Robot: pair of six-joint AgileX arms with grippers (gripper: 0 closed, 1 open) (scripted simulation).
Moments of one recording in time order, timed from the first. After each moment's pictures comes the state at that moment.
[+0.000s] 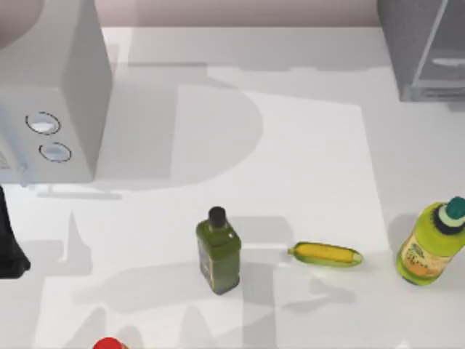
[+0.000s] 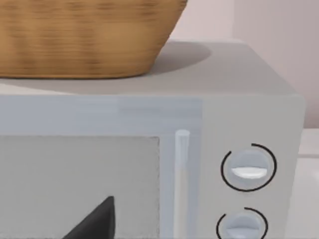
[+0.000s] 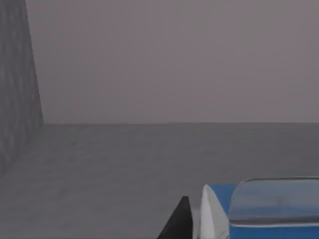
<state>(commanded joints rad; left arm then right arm) 0.00 0.00 0.00 0.00 0.00 0.00 -0.26 2.21 1.04 1.16 -0.25 0.02</state>
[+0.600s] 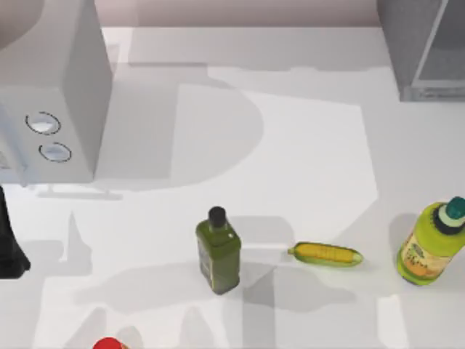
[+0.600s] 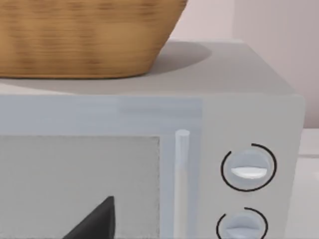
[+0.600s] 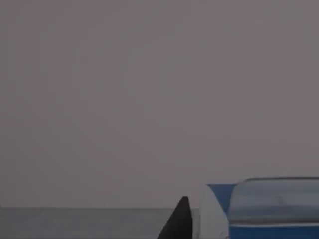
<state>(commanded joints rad) 0.00 0.00 0.00 0.00 0.00 0.00 -0.22 2.42 1.58 0.85 -0.20 0.01</state>
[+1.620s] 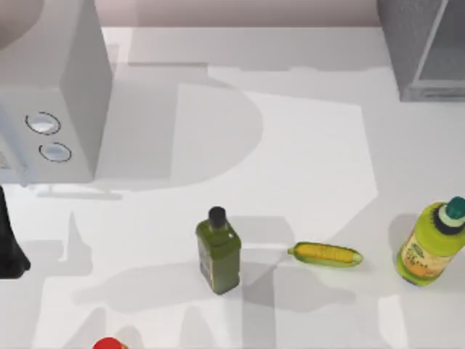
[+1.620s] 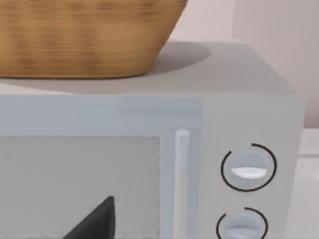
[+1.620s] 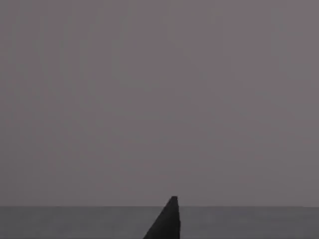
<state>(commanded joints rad) 0.00 0.00 0.00 0.00 0.00 0.00 -0.22 2.44 1.61 0.82 -0.20 0.01</state>
